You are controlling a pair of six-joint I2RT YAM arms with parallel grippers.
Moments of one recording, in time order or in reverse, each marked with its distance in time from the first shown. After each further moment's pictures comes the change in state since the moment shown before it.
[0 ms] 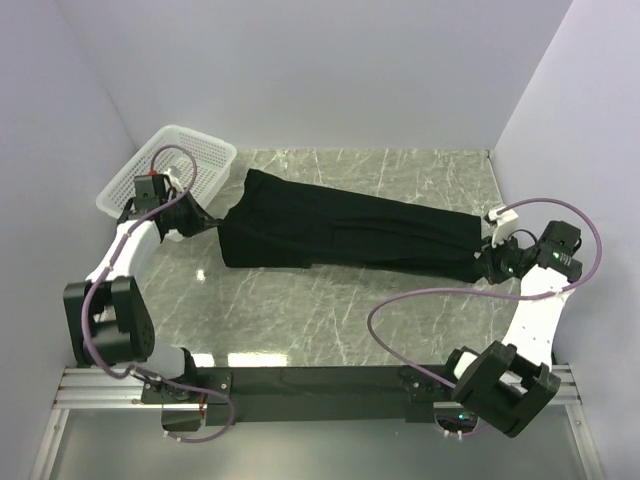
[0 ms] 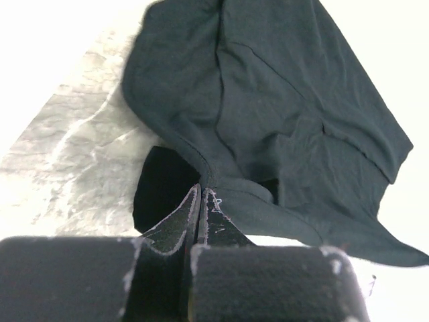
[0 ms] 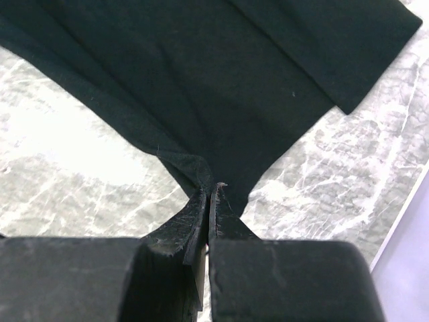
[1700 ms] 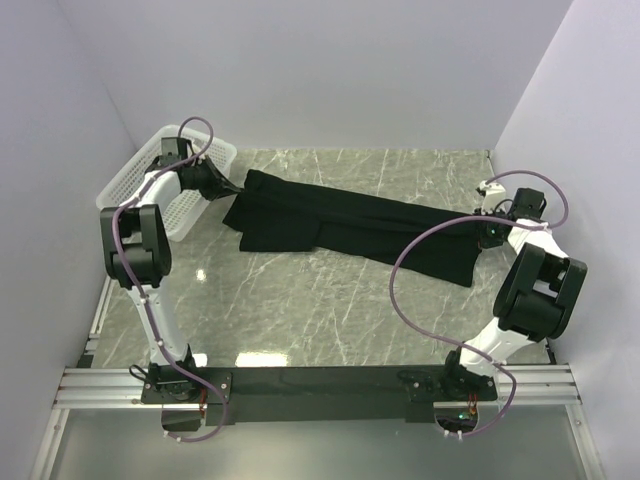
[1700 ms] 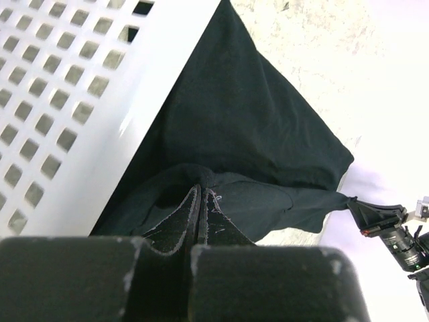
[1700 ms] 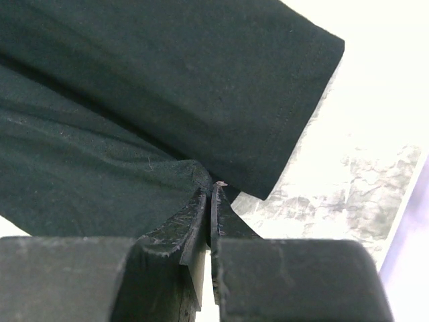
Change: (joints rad) left arm -0.056 0.611 0.573 -0.034 0.170 -0.127; right arm 0.187 0.585 0.107 0.590 0.304 0.349
